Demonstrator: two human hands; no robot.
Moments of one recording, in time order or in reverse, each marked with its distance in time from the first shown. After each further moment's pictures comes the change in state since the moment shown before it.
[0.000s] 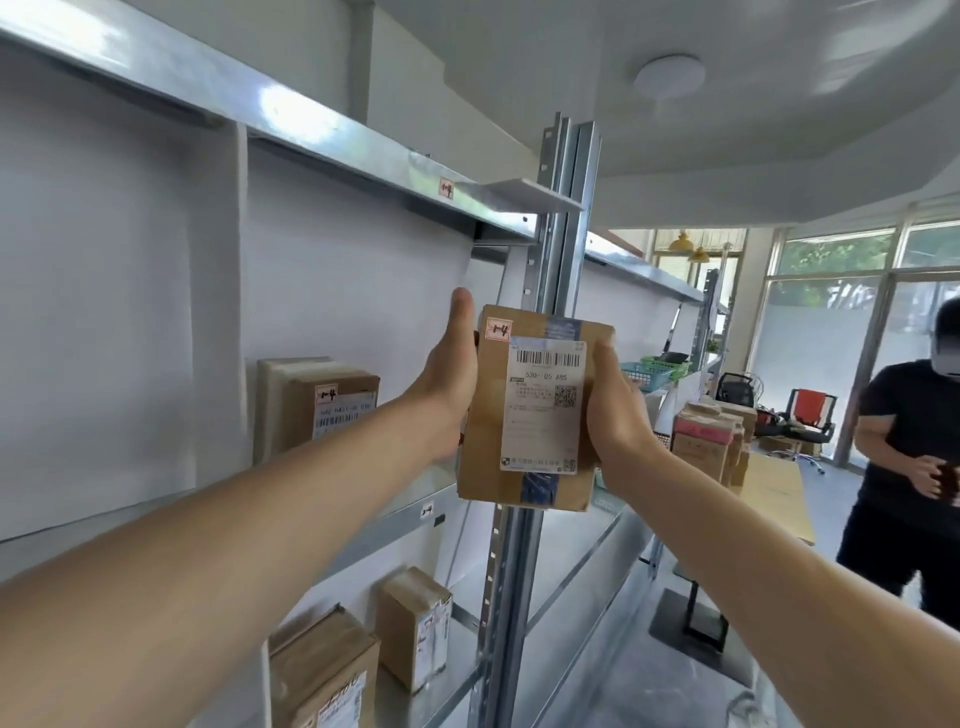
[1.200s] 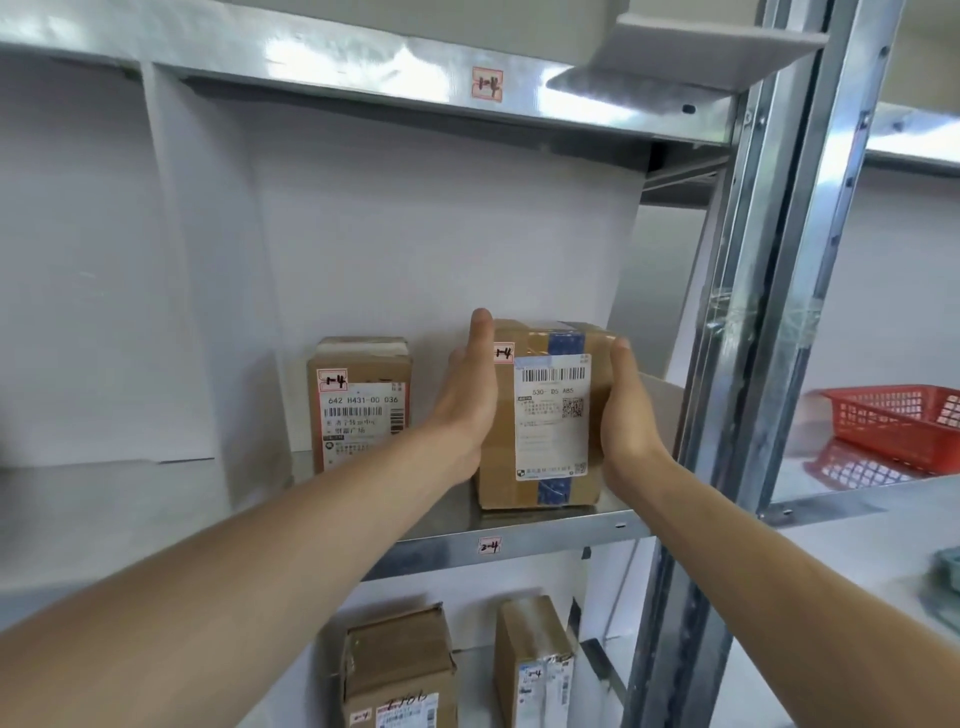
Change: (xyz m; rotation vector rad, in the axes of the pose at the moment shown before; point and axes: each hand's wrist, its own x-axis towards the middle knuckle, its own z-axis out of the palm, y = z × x) left_hand 0.130 -0.085 -0.013 0.052 0.701 -0.086; right_hand 0.196 0.101 0.117 0.287 -0.684 0.029
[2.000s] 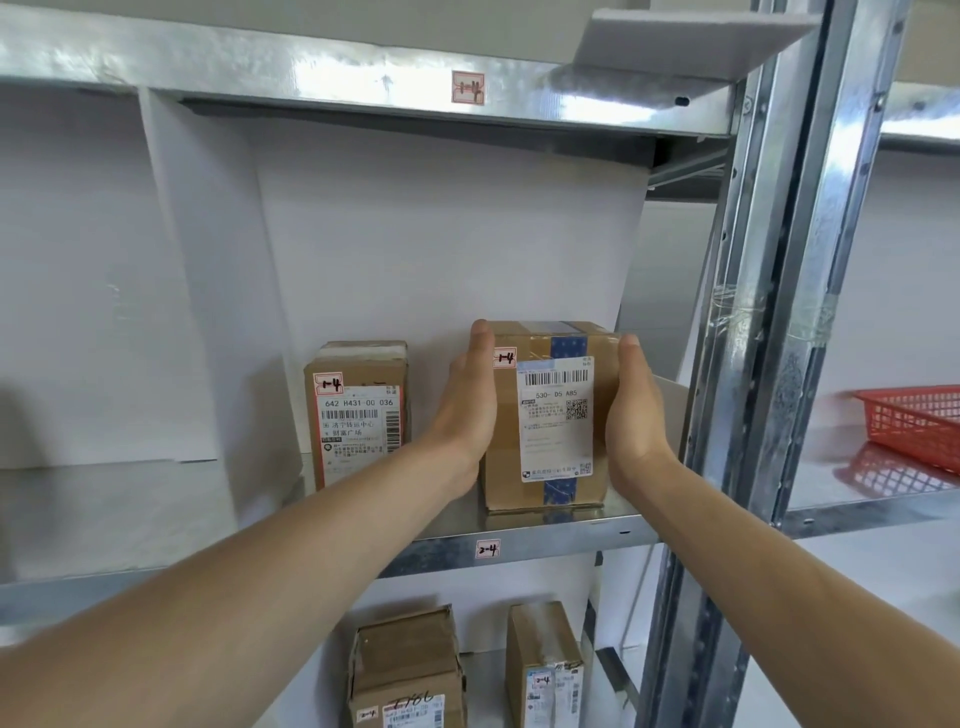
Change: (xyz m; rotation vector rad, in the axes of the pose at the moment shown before) left_hand -0.025 0.001 0.008 0.073 0.053 0.110; right_hand -0.003 -0.005 -0.007 0.057 0.016 -0.049
